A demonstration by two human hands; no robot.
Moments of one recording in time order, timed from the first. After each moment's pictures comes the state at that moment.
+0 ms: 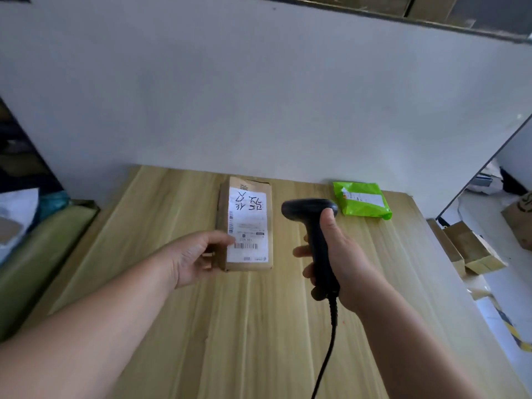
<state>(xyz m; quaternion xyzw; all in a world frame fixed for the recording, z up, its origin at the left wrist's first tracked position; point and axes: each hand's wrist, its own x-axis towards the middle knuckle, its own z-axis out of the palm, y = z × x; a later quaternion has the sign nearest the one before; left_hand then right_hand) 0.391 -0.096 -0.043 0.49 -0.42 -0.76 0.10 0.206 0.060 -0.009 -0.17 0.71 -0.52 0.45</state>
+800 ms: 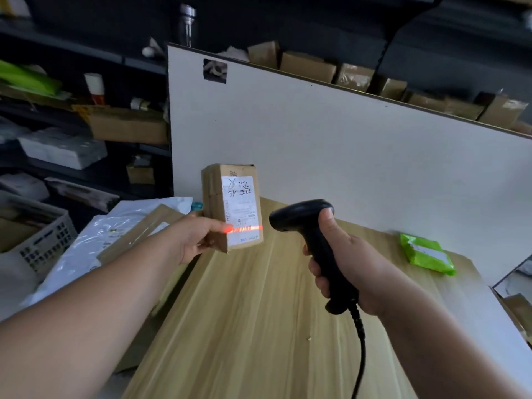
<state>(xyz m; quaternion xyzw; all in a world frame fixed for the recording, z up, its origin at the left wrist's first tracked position) 0.667 -0.162 0.024 0.49 -0.43 -0.70 0.29 0.457 0.016 0.103 -0.38 0.68 -0.38 0.50</state>
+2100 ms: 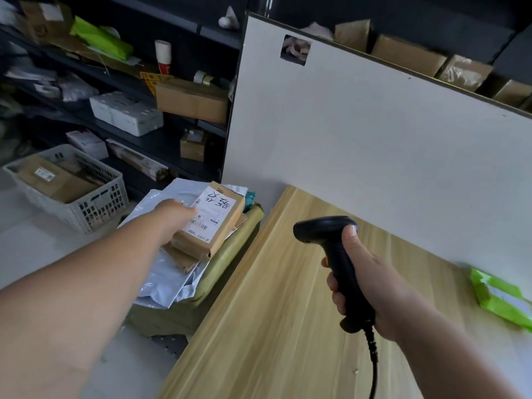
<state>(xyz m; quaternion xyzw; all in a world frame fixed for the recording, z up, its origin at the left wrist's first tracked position) 0.793 -0.253 -0.037 0.74 -0.45 -0.45 0.23 0.515 -0.061 0.069 -0.34 0.70 -0.32 0.54</state>
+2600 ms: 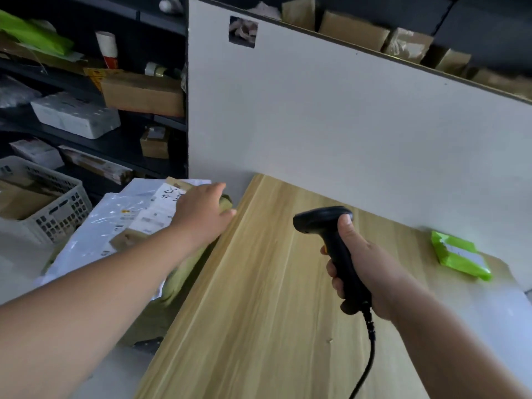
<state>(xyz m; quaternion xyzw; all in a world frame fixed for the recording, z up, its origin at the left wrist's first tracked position) 0.681 -0.201 -0.002 0.55 -0.79 -0.16 0.20 0.457 -0.031 0.065 -0.28 0.73 -0.36 0.51</state>
